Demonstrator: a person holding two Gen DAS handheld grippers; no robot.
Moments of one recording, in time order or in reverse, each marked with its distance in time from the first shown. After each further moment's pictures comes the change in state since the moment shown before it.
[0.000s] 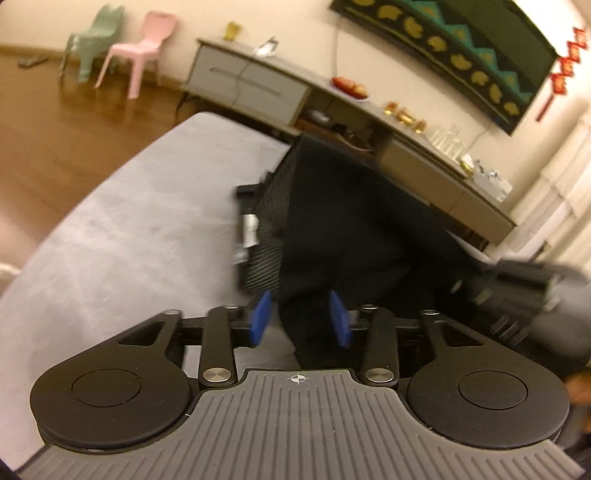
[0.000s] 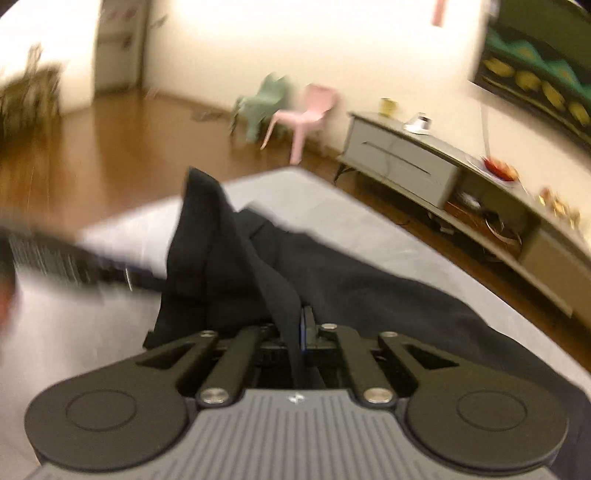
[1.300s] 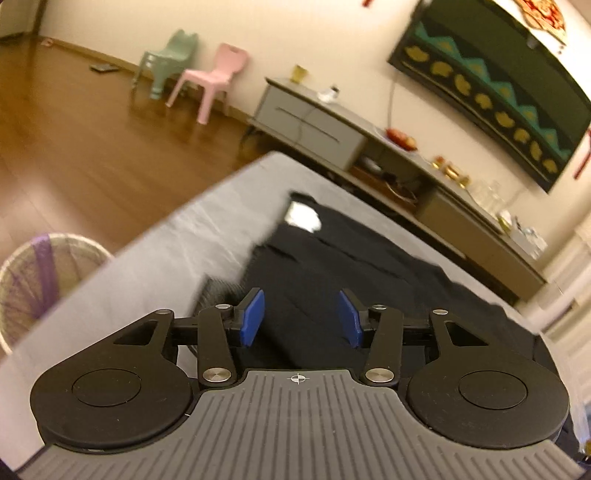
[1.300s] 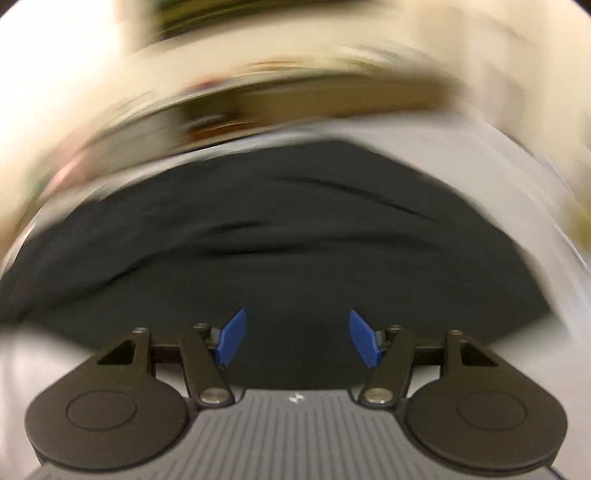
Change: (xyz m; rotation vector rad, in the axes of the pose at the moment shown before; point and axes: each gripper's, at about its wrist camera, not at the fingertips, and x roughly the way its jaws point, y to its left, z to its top) left arm -0.115 -0.010 -0.042 -0.162 -0.128 0.160; right arm -0.283 -0.230 -0.324 0.936 0.057 -0.501
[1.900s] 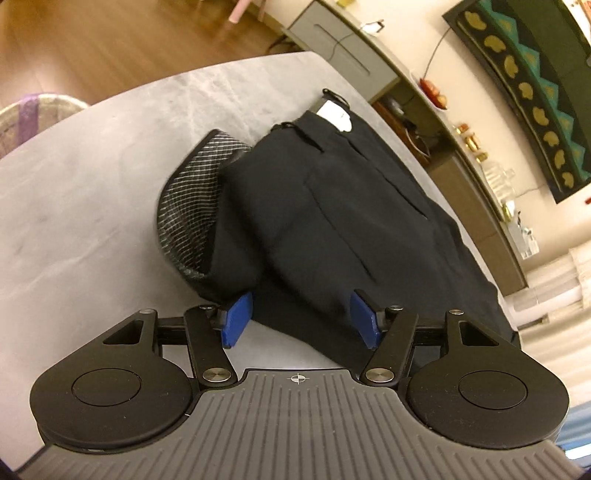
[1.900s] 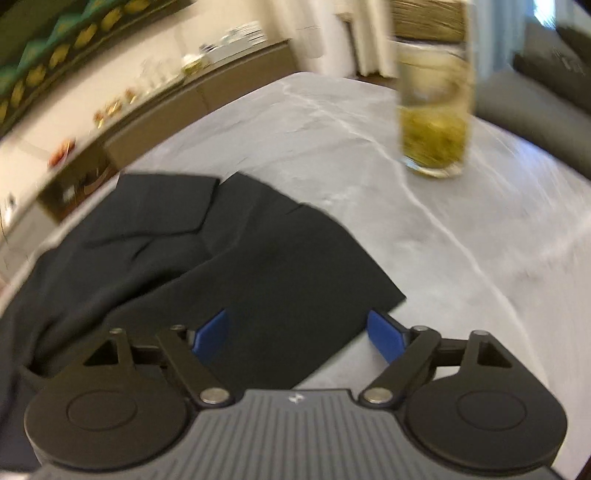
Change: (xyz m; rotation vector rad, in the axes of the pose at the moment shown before) left arm 0.065 0.024 -0.031 -0.241 0.234 -0.027; right arm 0.026 -0.101 0.008 0.209 0.005 -0.189
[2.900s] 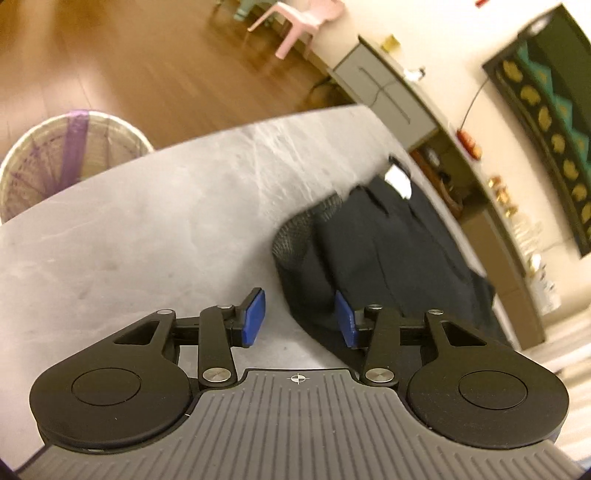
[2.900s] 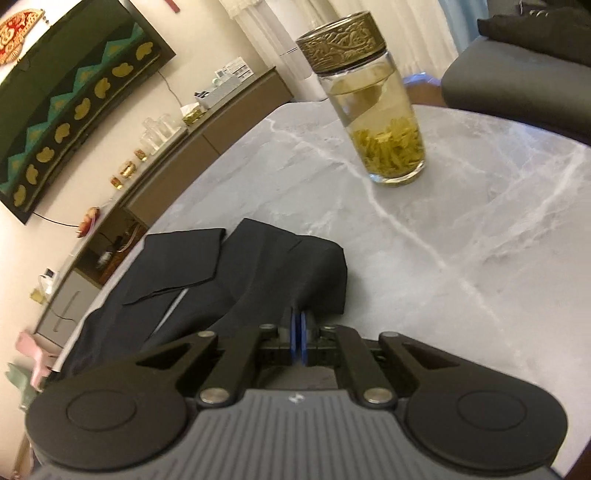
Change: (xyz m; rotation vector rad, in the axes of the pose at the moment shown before) left arm -0.028 0.042 0.013 -0.121 -0.128 0.073; right arm -0.038 -0.060 0.005 0.269 -0.079 0.164
